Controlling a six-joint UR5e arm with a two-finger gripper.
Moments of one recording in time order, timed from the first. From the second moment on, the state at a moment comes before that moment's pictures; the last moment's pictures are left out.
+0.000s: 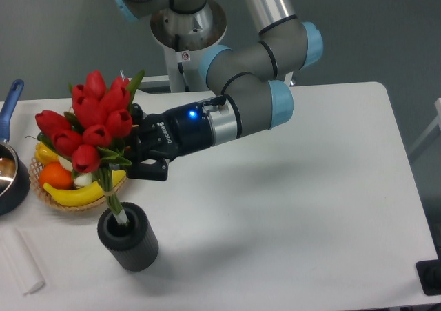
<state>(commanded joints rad) 2.47 -1.96 -1.71 -0.80 -0.17 1.35</state>
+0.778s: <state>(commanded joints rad) 2.46 -2.01 -1.76 -0.80 -0.15 1.35</state>
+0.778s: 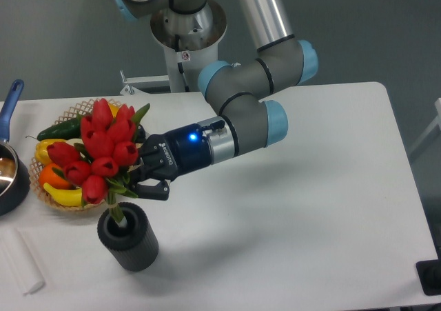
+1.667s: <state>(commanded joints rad) 2.46 -2.14 -1.76 -0.79 -0.15 1.44</state>
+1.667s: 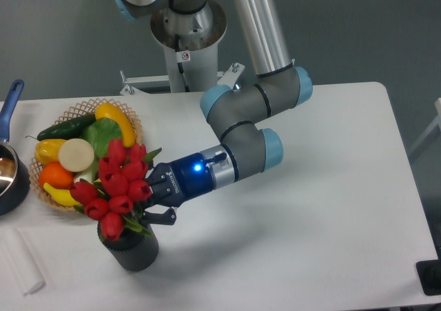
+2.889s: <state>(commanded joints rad) 2.45 -2.16 -1.78 -0.79 -0.09 1.45</state>
